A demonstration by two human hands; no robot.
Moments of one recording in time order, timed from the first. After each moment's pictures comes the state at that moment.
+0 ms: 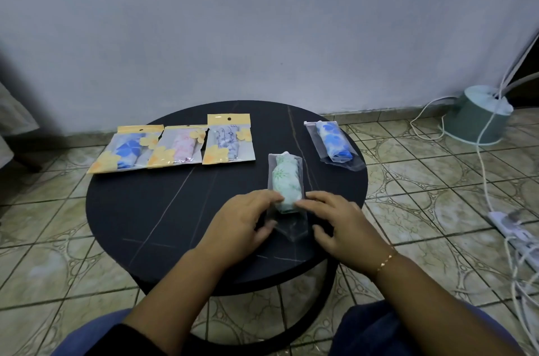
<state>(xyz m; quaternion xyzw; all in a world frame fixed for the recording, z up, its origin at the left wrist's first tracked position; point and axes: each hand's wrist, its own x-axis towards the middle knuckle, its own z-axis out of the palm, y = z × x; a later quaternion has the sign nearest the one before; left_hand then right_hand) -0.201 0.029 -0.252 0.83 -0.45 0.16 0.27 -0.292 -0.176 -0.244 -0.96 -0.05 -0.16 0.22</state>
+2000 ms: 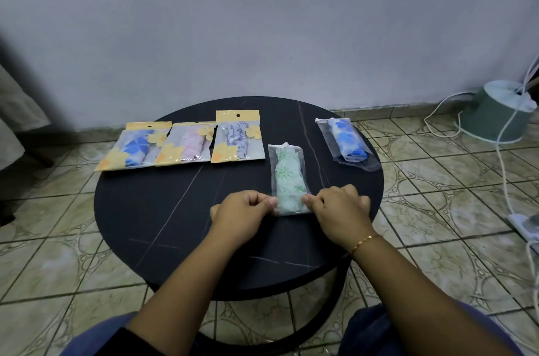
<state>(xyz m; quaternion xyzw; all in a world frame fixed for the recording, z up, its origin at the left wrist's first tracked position) -0.196 0.022 -0.230 0.89 -0.09 -0.09 0.45 -0.247 -0.150 -0.228 -0.97 0.17 -0.03 0.16</state>
